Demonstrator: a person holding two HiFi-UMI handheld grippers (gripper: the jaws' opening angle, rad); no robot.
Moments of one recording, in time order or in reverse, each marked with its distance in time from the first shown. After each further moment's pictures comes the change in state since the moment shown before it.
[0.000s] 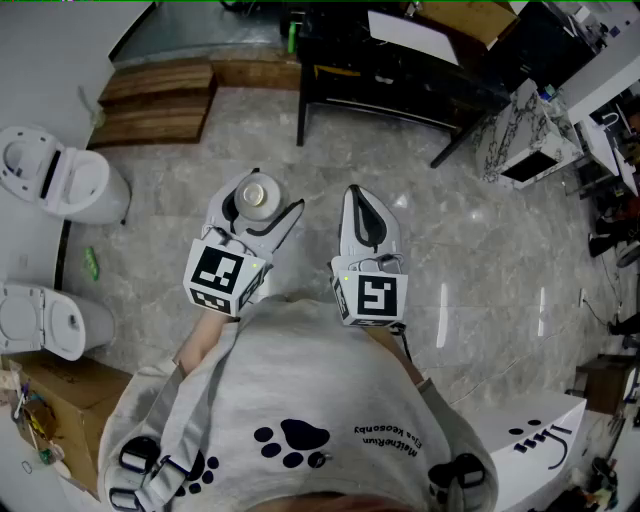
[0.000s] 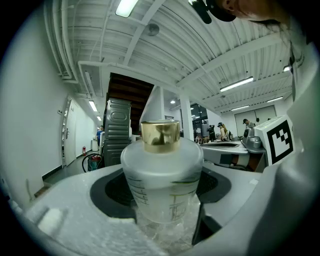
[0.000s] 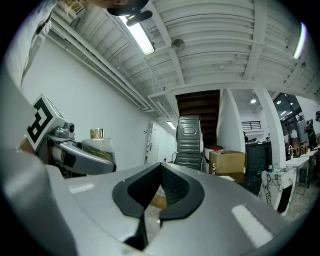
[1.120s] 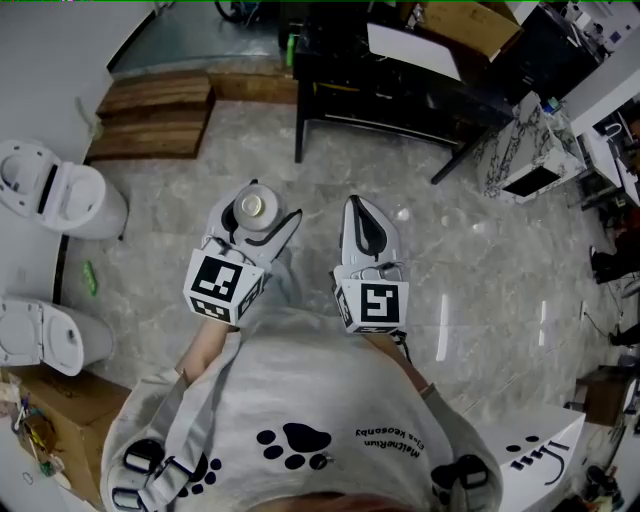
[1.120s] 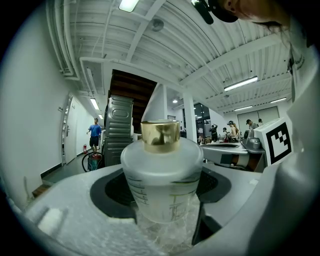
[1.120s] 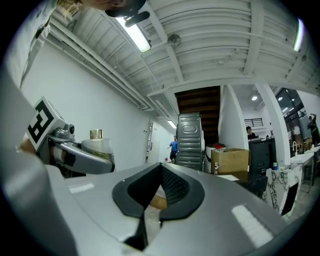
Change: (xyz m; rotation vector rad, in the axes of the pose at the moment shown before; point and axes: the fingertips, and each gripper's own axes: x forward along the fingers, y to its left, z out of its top) left arm 0.061 0.030 -0.010 -0.022 -0.001 0.004; right arm 0.057 -0.037 -0.022 0.023 0.007 0.021
